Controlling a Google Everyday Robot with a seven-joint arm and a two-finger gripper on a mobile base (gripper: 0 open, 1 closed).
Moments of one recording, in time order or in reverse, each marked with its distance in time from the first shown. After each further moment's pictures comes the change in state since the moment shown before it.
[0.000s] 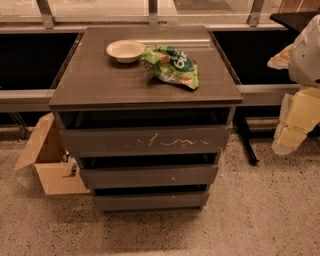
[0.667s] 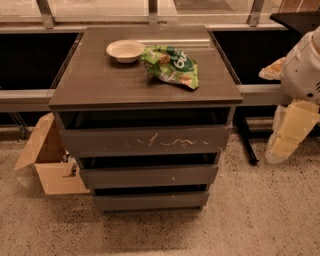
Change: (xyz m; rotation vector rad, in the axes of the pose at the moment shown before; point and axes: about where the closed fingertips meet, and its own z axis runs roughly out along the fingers) arm -0.003 0.006 0.023 -0.031 -0.053 -0.029
